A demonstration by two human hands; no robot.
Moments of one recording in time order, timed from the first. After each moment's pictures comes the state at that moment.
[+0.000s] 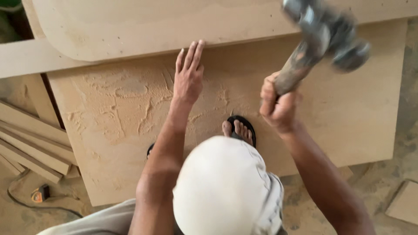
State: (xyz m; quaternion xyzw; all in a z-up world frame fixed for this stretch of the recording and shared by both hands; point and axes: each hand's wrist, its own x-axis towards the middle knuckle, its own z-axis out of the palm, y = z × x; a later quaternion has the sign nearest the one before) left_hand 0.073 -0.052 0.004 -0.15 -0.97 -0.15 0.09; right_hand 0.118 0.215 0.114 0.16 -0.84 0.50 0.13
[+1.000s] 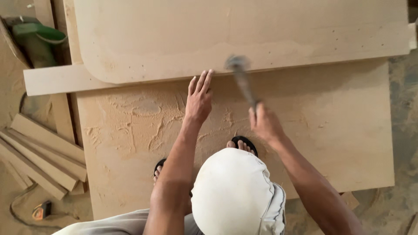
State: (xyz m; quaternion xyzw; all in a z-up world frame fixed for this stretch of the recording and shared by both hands) left_hand 0.072 -0.049 0.014 -0.14 -0.97 -0.15 0.10; right_hand 0.100 0.203 0.077 0.13 -0.96 0.26 -0.06
